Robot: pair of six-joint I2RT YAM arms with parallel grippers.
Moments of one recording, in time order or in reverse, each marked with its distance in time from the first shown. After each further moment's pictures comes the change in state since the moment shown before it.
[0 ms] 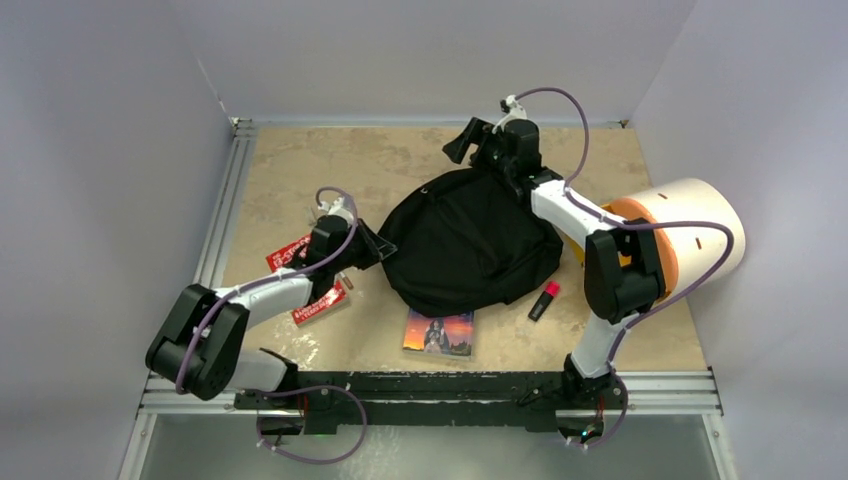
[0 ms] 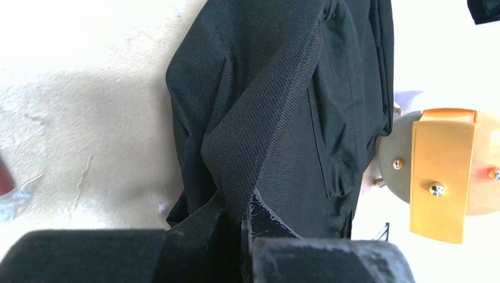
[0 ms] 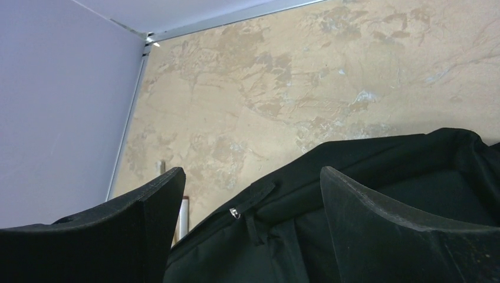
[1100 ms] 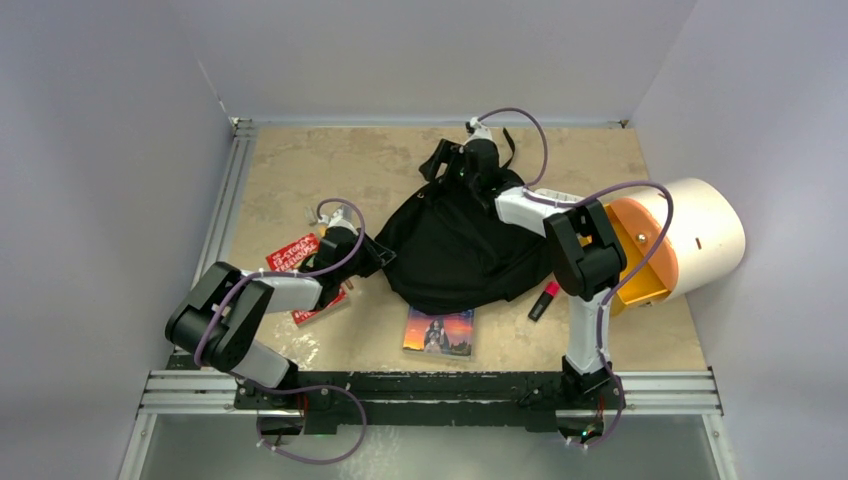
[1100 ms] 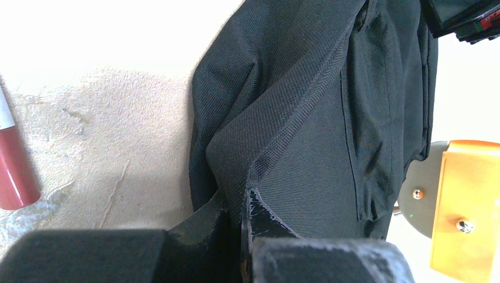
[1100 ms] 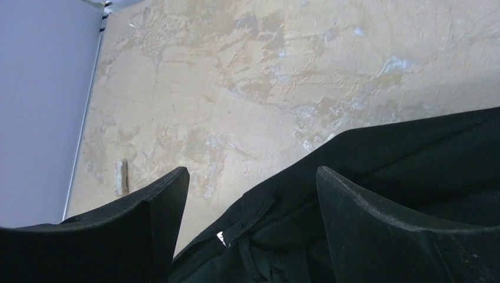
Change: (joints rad) left arm -0.025 0.143 -0.087 0.209 -0.111 -0.081; right arm 0.116 0.233 0.043 0.112 0.117 0.023
